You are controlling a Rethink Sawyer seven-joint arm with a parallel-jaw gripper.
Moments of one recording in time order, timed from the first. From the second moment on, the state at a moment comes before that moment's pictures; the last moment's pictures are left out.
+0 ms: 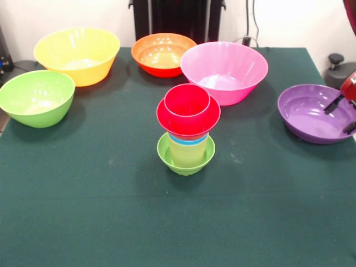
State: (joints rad) arm 0.41 0.00 -0.39 0.78 0.29 1.18 2.78
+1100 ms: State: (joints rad) arm 0.39 -0.03 -0.41 0.80 0.30 1.18 2.78
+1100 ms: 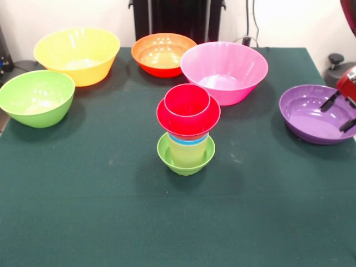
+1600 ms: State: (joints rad) arm 0.38 -0.05 -0.41 0.79 0.30 1.19 2.78
